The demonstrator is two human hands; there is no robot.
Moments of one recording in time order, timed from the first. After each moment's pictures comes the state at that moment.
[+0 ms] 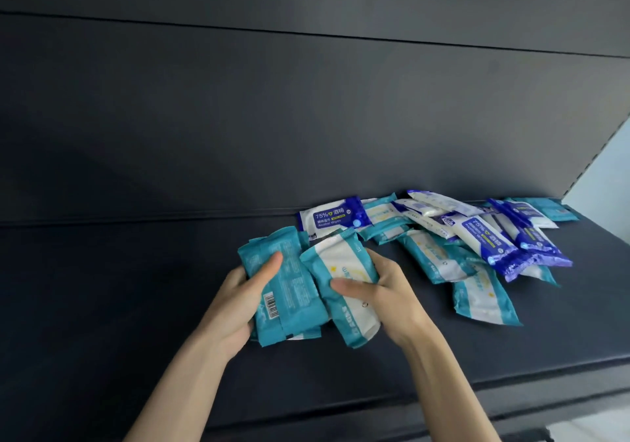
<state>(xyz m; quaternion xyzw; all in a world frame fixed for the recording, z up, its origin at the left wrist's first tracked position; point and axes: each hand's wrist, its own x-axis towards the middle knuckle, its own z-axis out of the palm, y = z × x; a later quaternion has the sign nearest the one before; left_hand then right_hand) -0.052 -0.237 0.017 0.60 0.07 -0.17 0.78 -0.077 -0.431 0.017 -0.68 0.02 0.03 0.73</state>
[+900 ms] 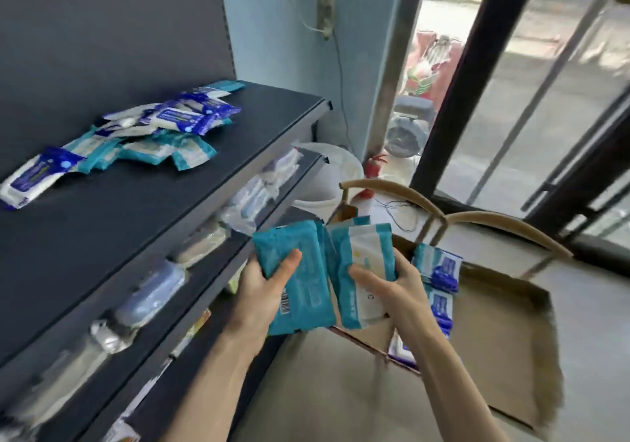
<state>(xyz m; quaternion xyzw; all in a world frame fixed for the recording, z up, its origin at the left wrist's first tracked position) -0.325 -0.331 -0.022 0.59 -0.23 -0.42 0.65 -0.488 -0.413 -0.024 -0.54 0.39 -0.37 0.65</state>
